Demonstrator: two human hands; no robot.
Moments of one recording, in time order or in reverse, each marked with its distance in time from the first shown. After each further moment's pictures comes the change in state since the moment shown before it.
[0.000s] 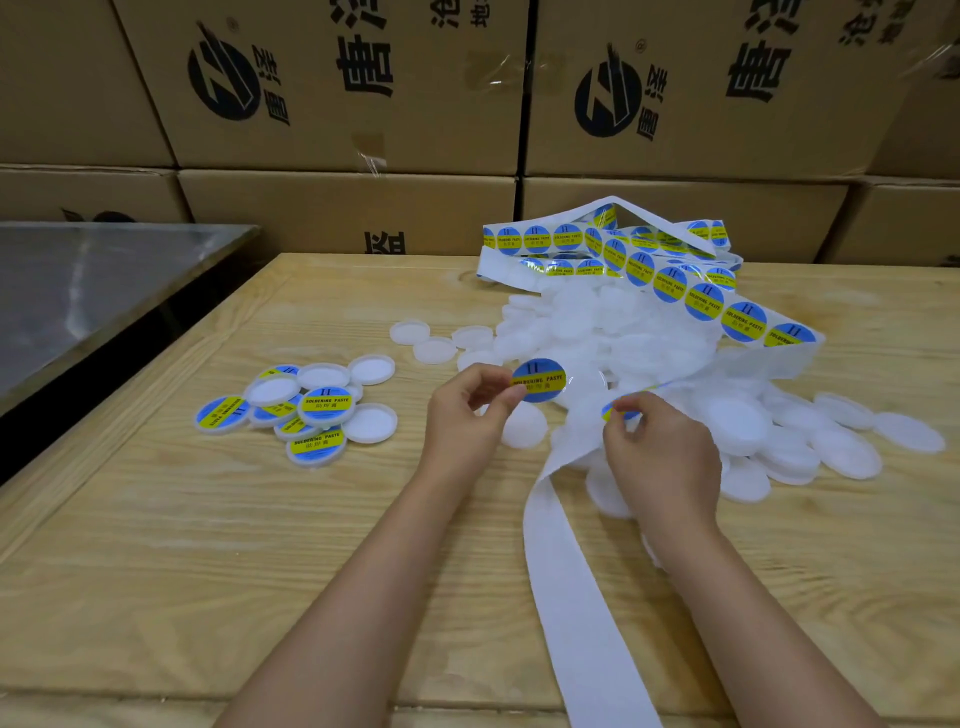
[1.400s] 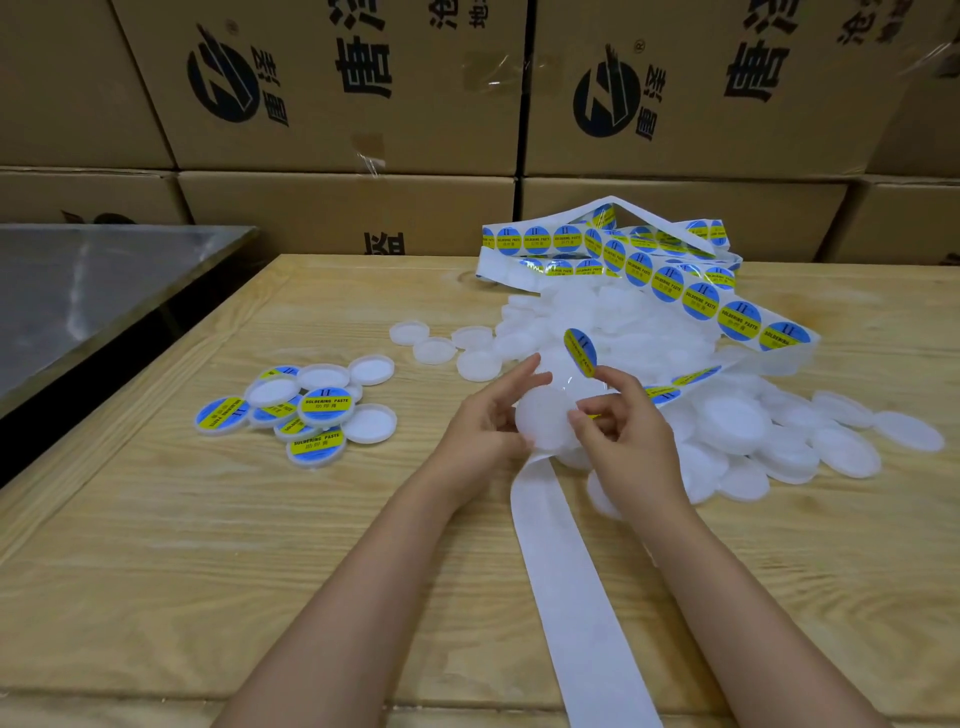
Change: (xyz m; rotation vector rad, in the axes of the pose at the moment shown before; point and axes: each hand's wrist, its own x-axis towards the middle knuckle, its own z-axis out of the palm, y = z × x) left_hand -0.008 0.011 -0.002 -0.161 -0.414 -0.176; right_hand 0.000 0.001 0.015 0.555 -0.231 -0.031
